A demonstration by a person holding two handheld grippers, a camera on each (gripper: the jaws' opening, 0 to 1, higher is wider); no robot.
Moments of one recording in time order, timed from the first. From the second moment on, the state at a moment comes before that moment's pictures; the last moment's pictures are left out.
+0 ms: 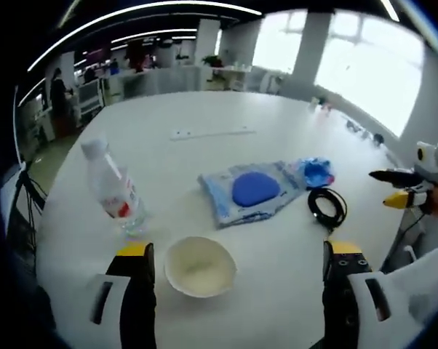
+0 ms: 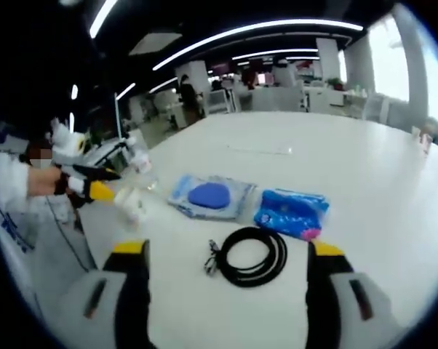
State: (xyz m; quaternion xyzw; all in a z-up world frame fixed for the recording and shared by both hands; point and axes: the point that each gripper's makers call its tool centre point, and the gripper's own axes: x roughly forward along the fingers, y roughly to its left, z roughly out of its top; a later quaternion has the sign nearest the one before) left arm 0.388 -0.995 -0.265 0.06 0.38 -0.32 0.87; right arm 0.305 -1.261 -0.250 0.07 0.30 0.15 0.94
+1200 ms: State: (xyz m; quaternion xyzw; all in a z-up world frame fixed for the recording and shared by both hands) left arm 0.388 -0.987 -0.319 0.21 0.40 -0.33 0.83; right arm 0.223 -1.268 -0.252 0.06 0.31 0.21 0.93
